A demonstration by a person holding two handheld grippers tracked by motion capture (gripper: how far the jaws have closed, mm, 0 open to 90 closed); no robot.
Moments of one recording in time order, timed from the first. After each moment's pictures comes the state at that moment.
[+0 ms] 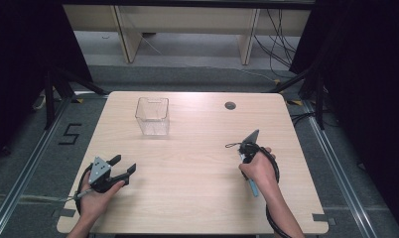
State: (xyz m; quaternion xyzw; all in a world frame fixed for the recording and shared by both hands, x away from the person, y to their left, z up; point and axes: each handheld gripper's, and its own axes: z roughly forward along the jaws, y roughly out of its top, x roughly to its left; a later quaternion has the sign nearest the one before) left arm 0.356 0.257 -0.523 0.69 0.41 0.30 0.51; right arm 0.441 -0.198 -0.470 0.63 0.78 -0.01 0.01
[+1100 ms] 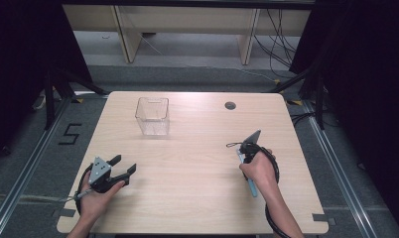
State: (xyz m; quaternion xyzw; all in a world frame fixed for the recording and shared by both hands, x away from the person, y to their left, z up) left arm 0.355 0.257 -0.523 0.69 0.41 0.30 0.51; right arm 0.439 -0.200 -0.472 0.64 0.77 0.01 0.01
